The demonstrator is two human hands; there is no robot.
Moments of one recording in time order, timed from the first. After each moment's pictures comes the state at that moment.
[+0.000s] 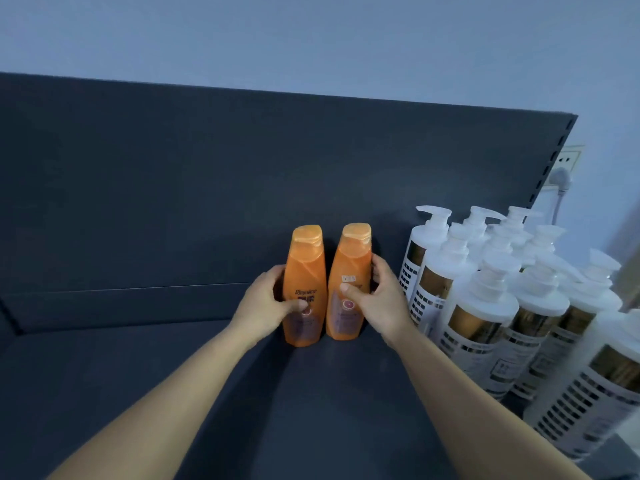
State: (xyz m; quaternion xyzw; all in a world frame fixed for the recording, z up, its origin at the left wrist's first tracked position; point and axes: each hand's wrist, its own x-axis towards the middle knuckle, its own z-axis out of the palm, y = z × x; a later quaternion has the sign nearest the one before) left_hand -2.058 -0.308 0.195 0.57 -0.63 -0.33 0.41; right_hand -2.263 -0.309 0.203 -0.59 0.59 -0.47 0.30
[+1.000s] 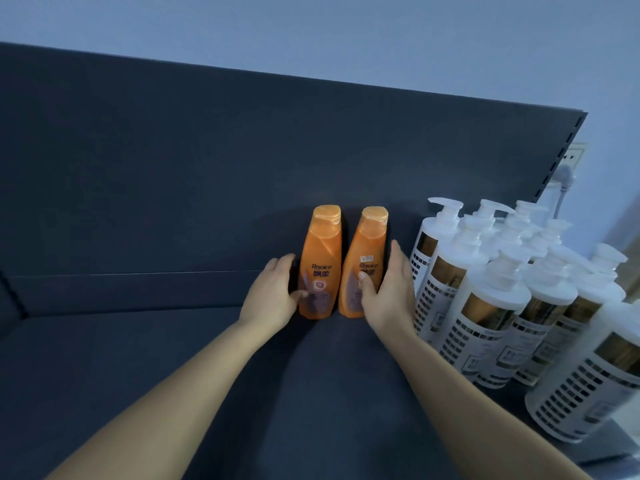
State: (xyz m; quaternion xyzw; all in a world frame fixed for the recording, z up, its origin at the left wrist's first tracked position) left_hand -2.053 -0.306 0.187 0.59 -0.72 -0.11 0.34; right_hand -2.240 -0.288 0.204 -0.58 0.69 -0.42 0.11
